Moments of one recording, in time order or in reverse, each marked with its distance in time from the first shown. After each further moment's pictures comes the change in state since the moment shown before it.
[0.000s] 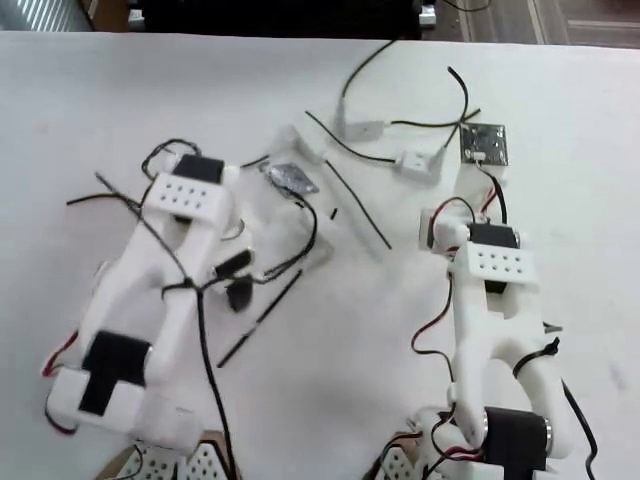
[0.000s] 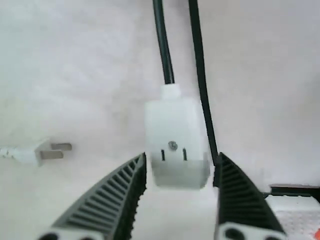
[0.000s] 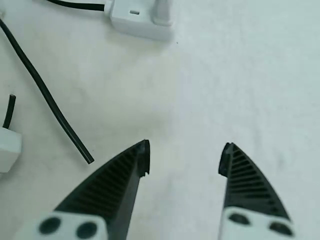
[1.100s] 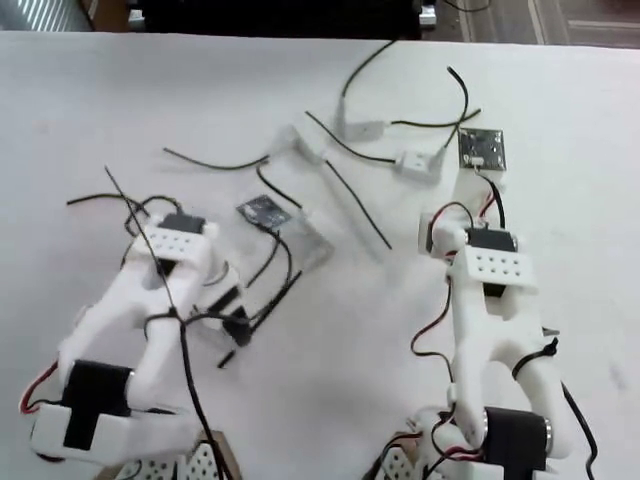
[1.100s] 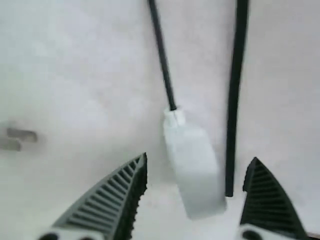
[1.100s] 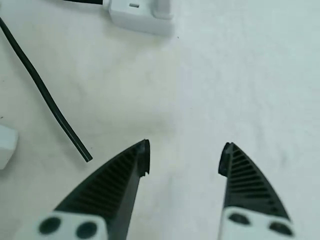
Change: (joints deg) left arm -3.7 -8.6 27.6 -22.9 6.2; right arm 0.0 0.0 2.1 -1.8 0.0
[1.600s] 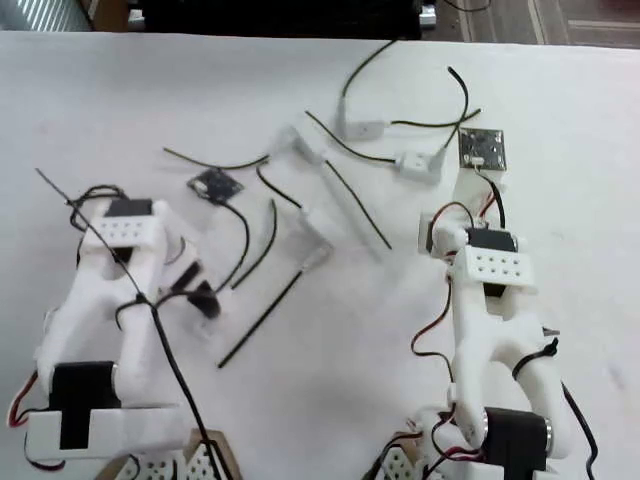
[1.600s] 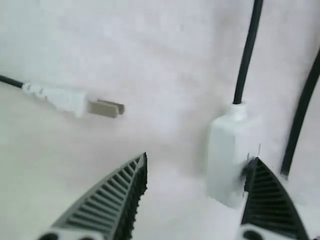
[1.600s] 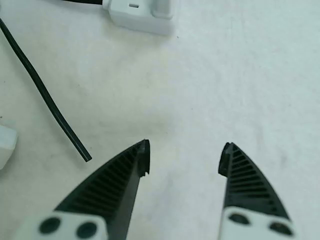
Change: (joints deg) left arm -12.5 0.1 -5.8 0.3 -6.1; right arm 0.0 0.0 0.0 0.0 0.0
